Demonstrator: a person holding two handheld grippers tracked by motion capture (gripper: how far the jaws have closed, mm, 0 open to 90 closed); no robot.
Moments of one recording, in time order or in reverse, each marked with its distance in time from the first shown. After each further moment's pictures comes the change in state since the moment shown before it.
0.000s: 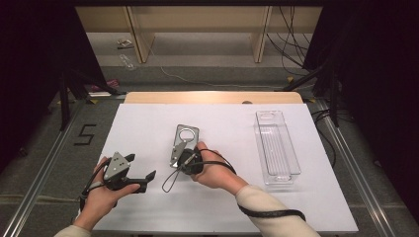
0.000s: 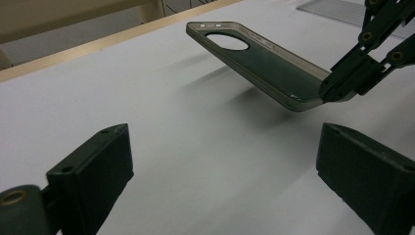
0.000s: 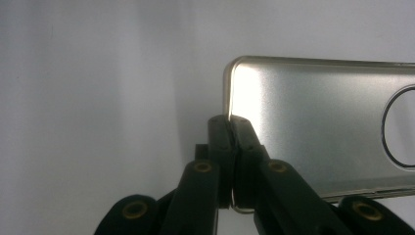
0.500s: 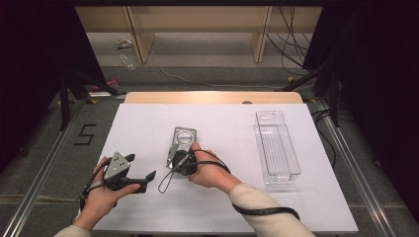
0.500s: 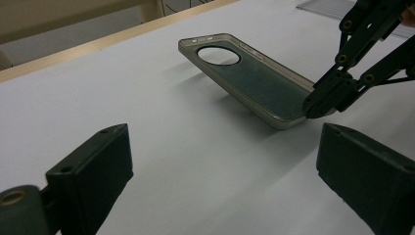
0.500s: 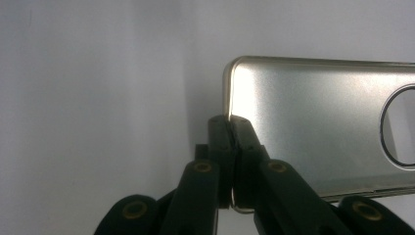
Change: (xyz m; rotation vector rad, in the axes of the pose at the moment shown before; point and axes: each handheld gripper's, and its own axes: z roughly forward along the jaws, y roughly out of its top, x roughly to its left) left arm 0.000 0.000 0.000 0.003 0.001 0.003; right arm -0.001 0.010 0.018 0.065 -0.001 -0.038
